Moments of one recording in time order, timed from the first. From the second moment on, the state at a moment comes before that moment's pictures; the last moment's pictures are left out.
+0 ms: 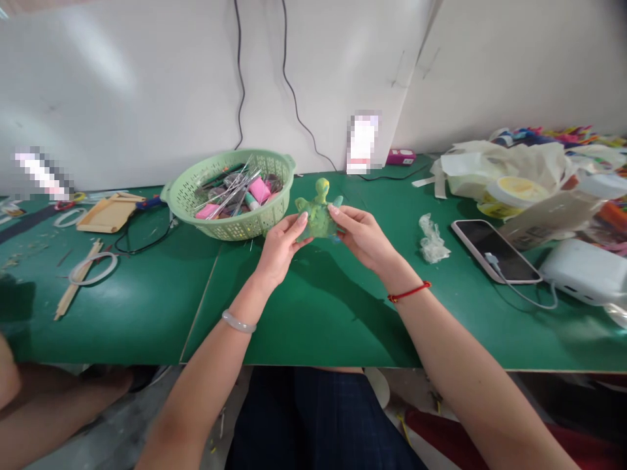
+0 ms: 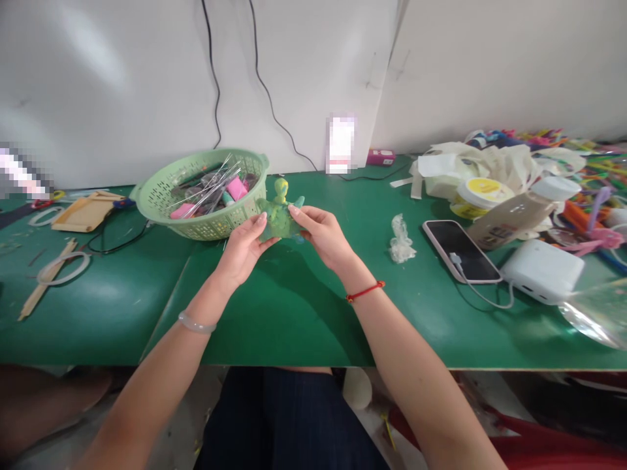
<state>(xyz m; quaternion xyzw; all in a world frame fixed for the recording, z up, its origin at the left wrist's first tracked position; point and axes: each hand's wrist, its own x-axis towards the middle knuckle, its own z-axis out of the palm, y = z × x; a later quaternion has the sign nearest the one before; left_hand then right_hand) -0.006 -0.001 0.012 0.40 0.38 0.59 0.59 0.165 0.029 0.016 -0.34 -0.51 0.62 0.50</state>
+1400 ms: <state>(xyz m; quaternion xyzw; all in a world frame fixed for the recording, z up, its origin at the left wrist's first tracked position) -0.015 0.013 -0.009 0.48 0.48 0.64 0.36 0.155 0.033 0.005 -0.34 -0.47 0.64 0.50</state>
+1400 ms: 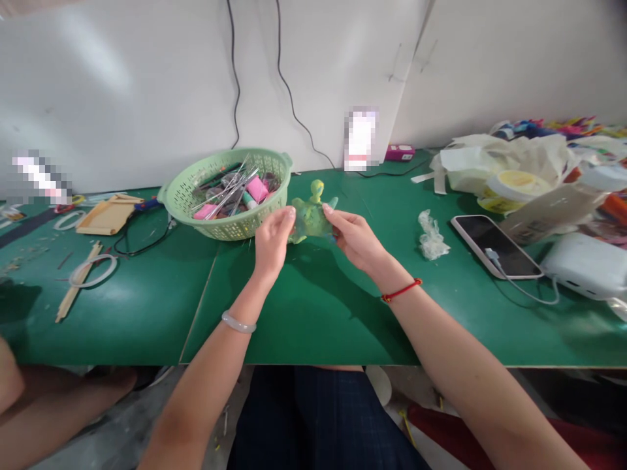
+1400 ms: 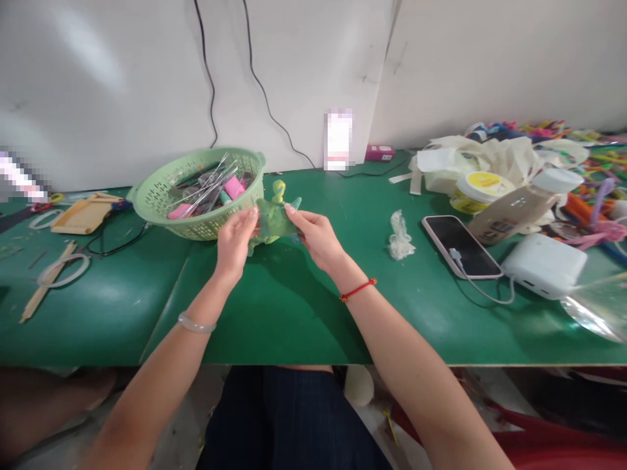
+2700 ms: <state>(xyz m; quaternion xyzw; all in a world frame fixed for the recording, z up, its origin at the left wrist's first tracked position) -0.008 -0.004 0.003 0.53 0.25 0.55 0.59 0.155 0.013 0.018 -0.09 -0.58 0.75 0.32</state>
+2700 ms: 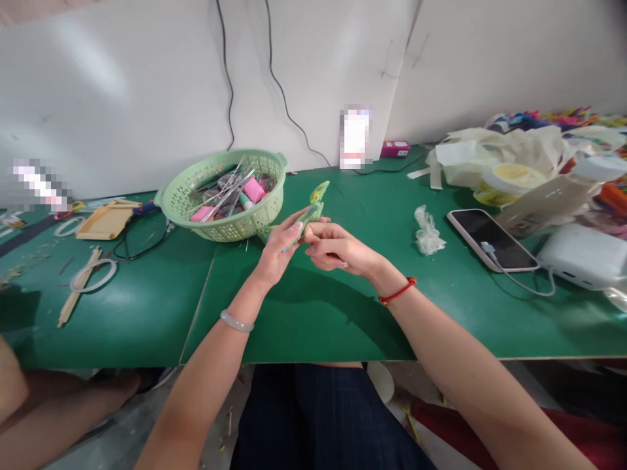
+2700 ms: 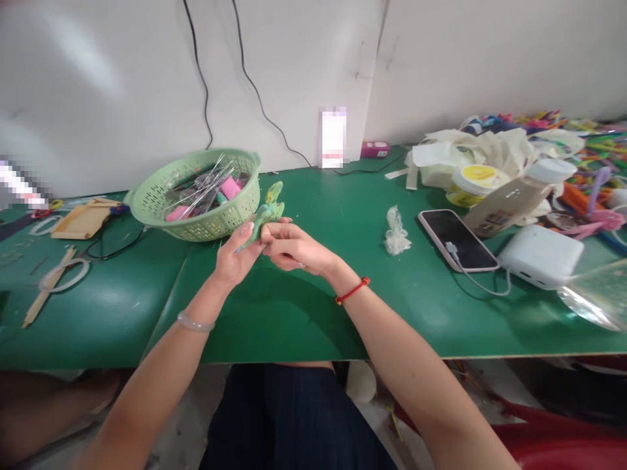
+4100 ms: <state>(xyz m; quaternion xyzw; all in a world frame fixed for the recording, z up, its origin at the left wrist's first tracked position) -0.006 -0.010 0.011 0.58 0.26 0.56 0.54 0.156 0.015 0.012 -0.21 -0.78 0.40 0.42</state>
